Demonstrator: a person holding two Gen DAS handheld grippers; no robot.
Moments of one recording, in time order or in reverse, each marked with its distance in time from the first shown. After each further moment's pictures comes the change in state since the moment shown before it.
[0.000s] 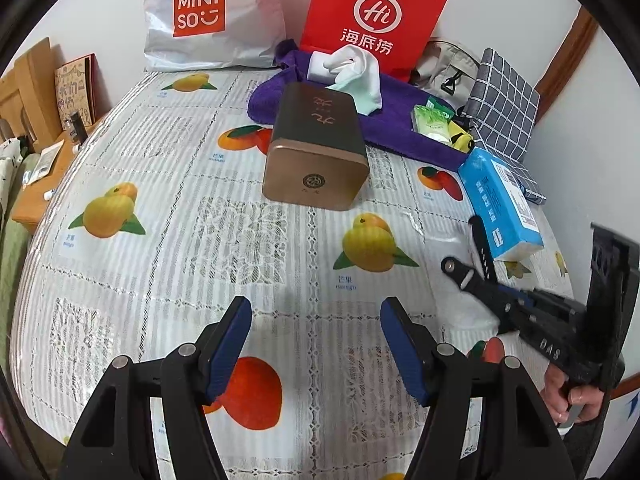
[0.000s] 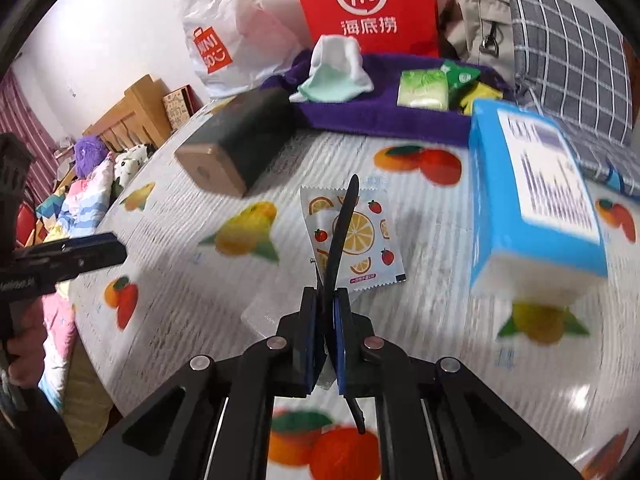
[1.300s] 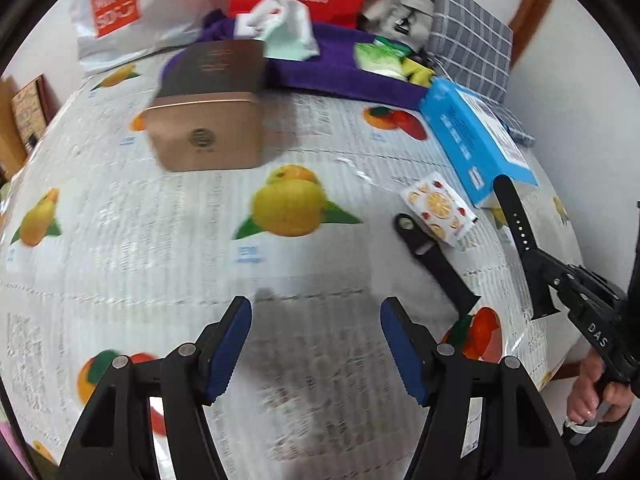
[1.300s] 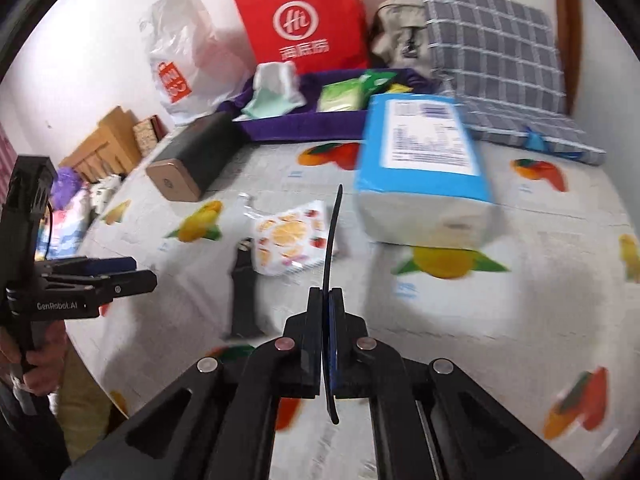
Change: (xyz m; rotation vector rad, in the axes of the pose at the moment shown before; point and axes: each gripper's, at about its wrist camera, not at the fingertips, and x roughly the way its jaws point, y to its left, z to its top) left arm 0.047 -0.070 -0.013 0.157 0.098 -0.014; right arm -0.051 -0.043 -0.039 0.090 -0.097 -0.129
